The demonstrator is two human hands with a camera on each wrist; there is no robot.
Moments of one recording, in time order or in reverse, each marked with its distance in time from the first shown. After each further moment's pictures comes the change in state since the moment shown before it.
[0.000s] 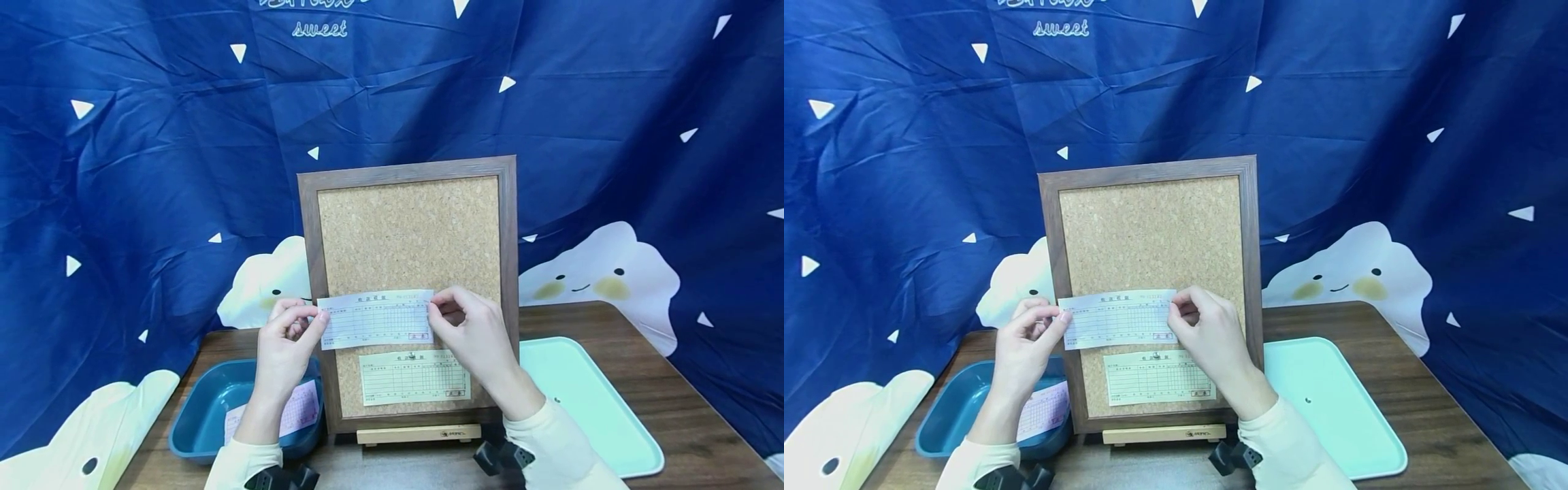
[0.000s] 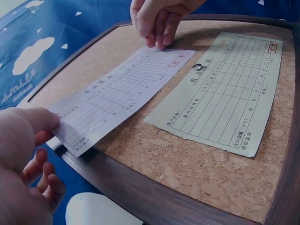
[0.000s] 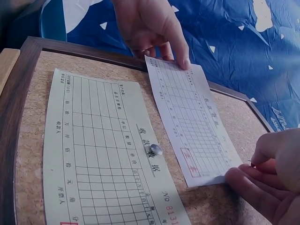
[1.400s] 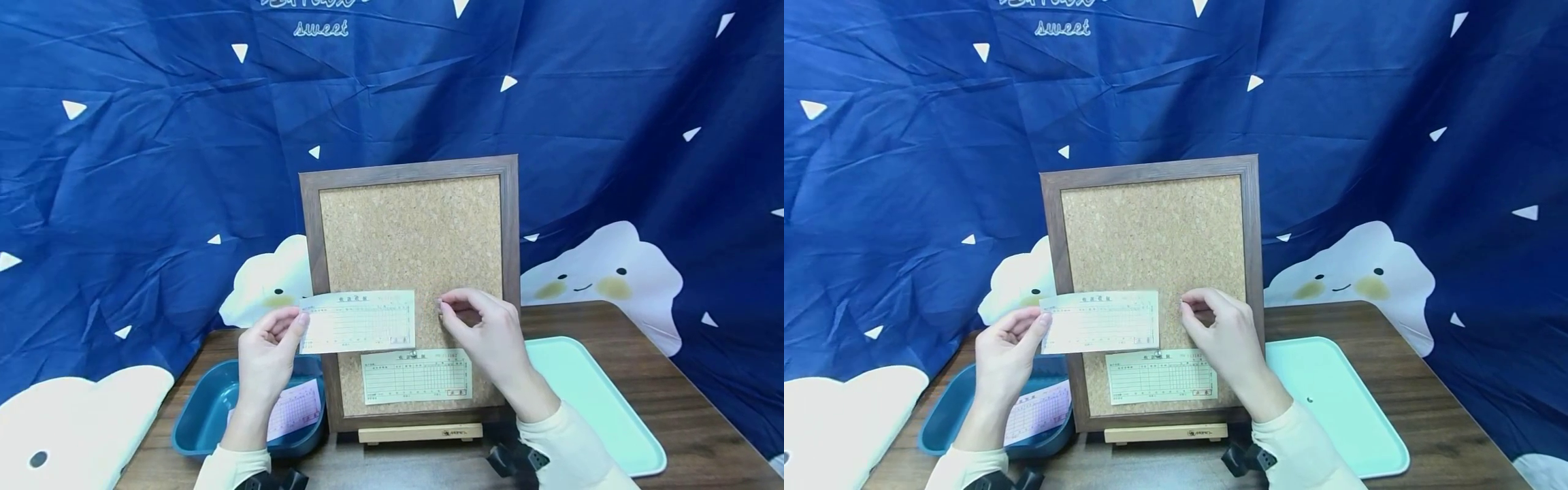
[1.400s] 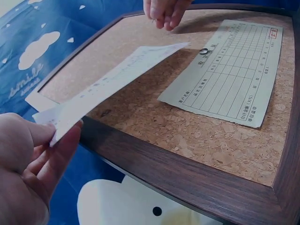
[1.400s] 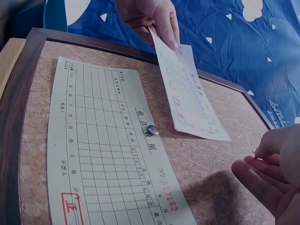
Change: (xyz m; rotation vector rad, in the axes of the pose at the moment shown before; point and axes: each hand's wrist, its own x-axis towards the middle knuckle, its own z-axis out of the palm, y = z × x) left_hand -0.006 0.001 -0.018 0.024 0.108 -0.054; right_hand -0.005 0.009 -0.011 0.050 0.057 -0.036
